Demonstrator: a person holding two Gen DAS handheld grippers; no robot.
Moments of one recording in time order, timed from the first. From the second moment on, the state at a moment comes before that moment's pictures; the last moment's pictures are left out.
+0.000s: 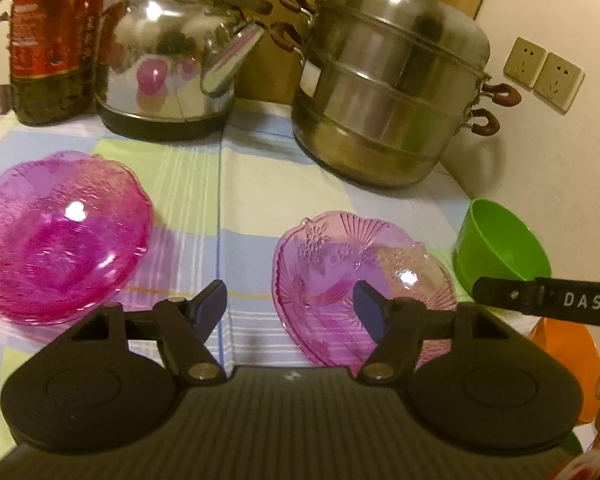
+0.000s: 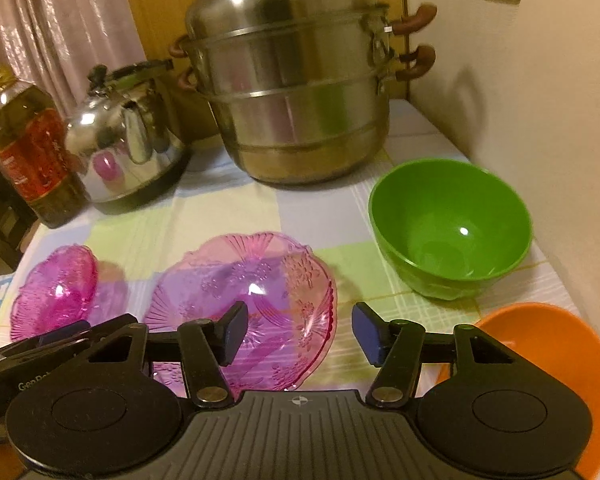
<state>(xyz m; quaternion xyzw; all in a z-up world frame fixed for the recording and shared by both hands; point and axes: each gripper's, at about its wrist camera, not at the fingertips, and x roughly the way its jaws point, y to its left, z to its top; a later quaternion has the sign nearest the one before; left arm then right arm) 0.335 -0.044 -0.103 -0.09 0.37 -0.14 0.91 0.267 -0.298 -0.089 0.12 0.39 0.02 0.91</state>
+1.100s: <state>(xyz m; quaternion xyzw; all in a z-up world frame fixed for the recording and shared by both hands) 0.361 -0.046 -0.132 -0.10 0.41 -0.16 0.89 0.300 -0.300 -0.128 0.12 0.45 0.01 0.88</state>
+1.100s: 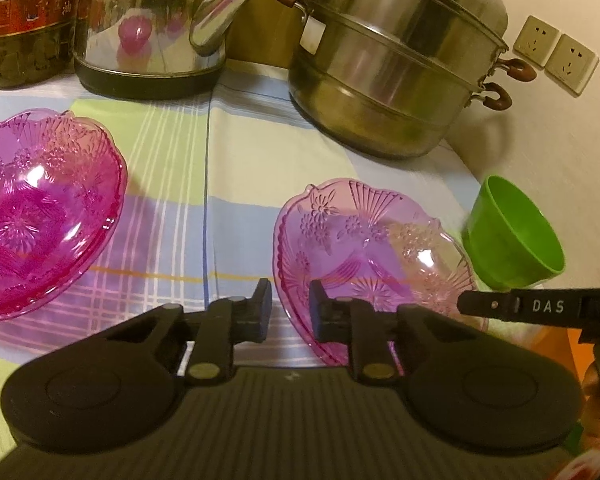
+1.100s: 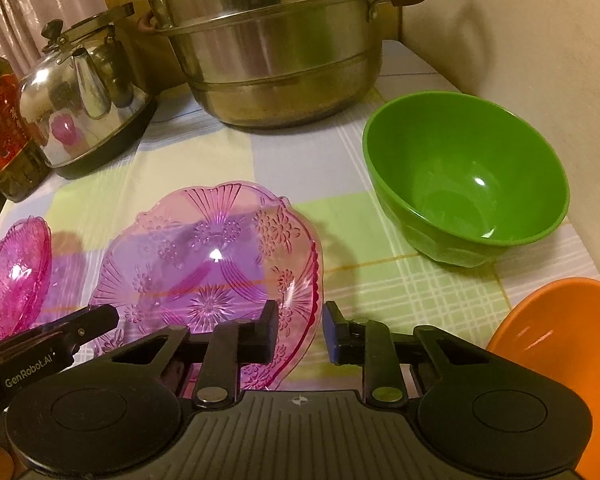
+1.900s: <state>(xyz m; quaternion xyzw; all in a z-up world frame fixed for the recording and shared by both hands) 0.363 -0.045 -0.129 -0.10 0.41 -0.16 0.89 0.298 -0.298 -0.126 0.12 0.45 0.01 0.88</state>
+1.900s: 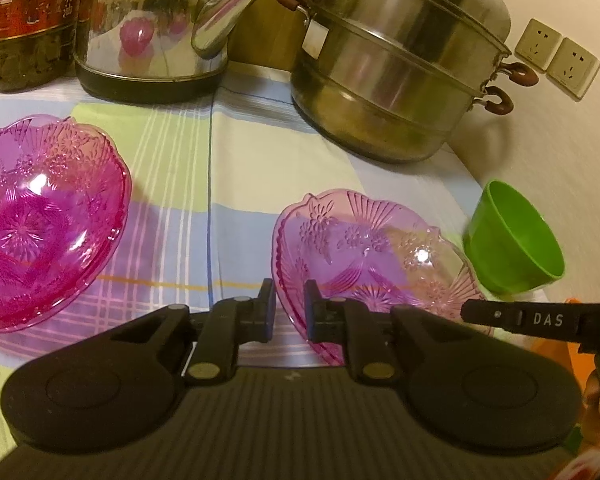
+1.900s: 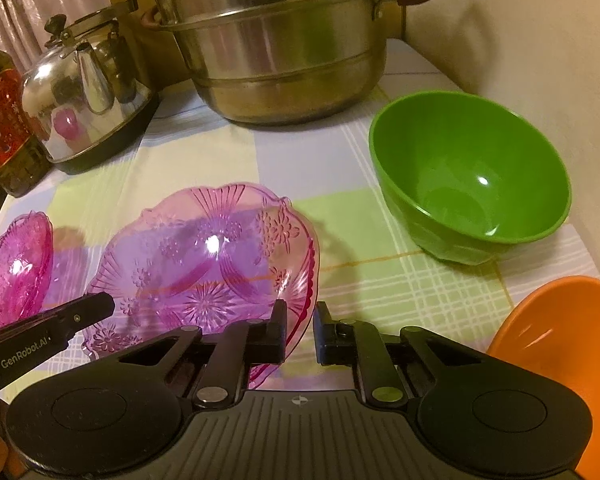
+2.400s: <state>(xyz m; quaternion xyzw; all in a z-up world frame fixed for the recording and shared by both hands) 0.333 -0.020 -0.088 -0.10 0.37 -0.14 0.91 0.274 -0.266 -0.084 0.09 0.39 0.03 0.91</state>
